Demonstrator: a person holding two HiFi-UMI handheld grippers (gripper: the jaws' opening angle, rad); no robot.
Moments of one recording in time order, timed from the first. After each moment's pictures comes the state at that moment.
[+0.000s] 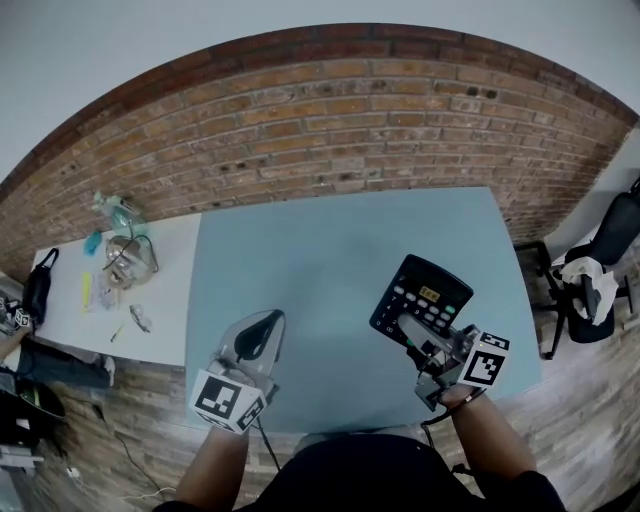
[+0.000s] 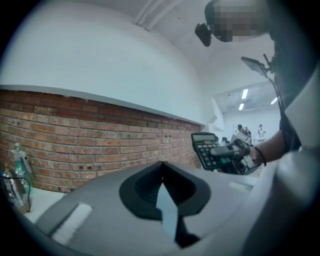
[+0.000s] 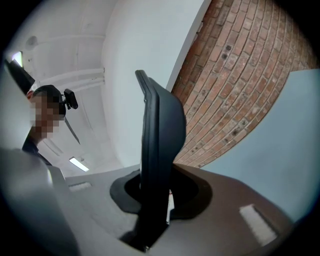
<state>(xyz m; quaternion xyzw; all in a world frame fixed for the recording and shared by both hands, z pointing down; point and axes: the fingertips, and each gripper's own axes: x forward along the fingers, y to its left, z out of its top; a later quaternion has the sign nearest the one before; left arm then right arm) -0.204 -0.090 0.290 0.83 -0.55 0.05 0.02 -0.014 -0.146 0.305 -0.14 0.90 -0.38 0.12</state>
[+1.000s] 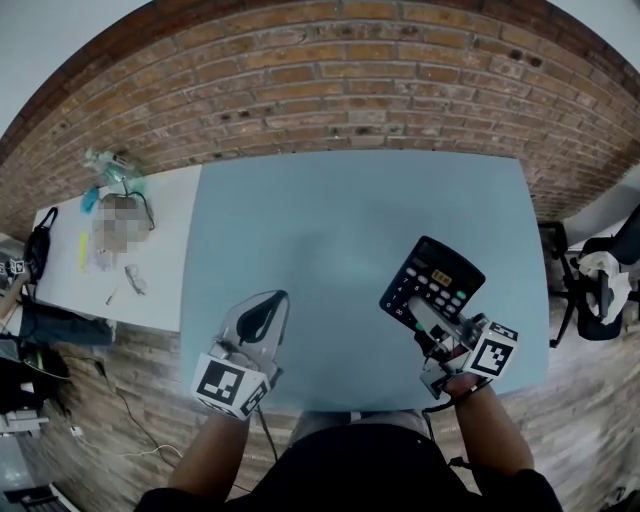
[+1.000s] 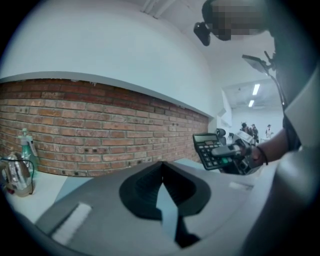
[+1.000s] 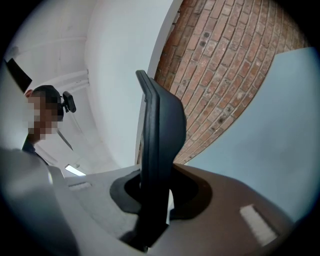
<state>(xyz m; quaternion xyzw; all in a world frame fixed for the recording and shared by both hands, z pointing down) -0.208 -0.103 0.342 0.81 -0.58 0.08 0.07 -0.013 -0.171 0.367 -0.15 0.88 -0.44 0.09</state>
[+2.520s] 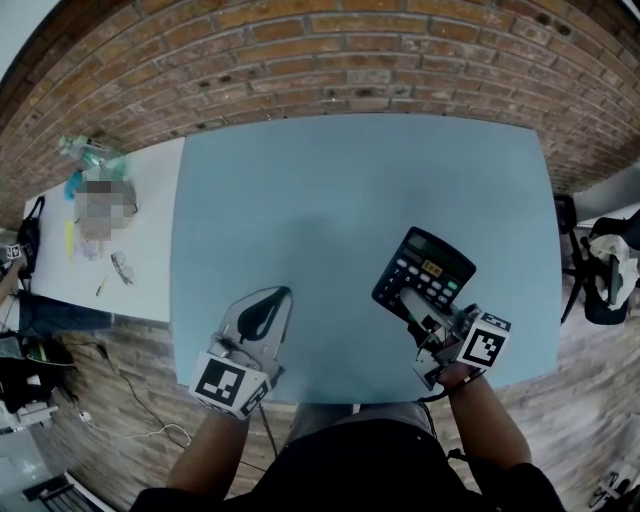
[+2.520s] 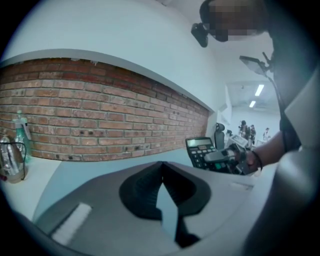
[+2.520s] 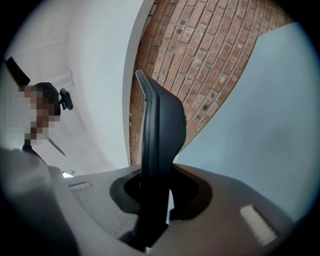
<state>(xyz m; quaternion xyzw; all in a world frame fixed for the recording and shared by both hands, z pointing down) -0.205 -0.118 0.393 0.81 -0.56 0.10 0.13 -0.033 -0.185 0.440 -0.16 0.85 -0.50 0.06</state>
